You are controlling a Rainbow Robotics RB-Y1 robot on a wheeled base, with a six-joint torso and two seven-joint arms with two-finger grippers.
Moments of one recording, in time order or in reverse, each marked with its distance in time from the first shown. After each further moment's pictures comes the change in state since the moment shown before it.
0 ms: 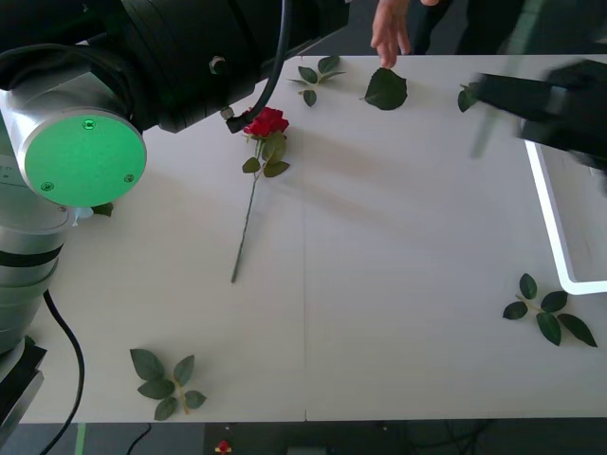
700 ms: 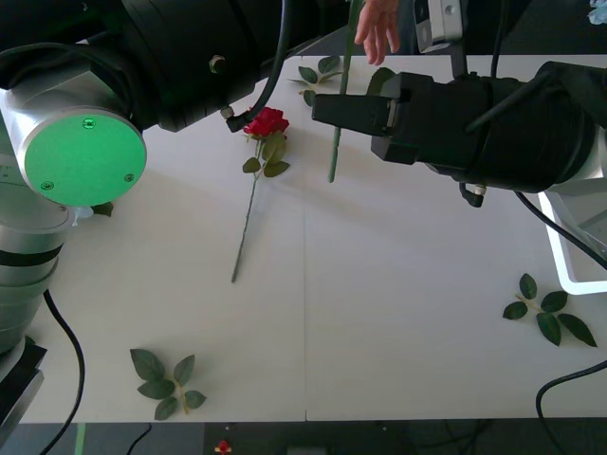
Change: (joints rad) right arm -0.280 0.268 0.308 -0.001 0.206 0.013 -0.175; left arm -0.003 0.000 0.000 0.001 0.000 0.000 0.000
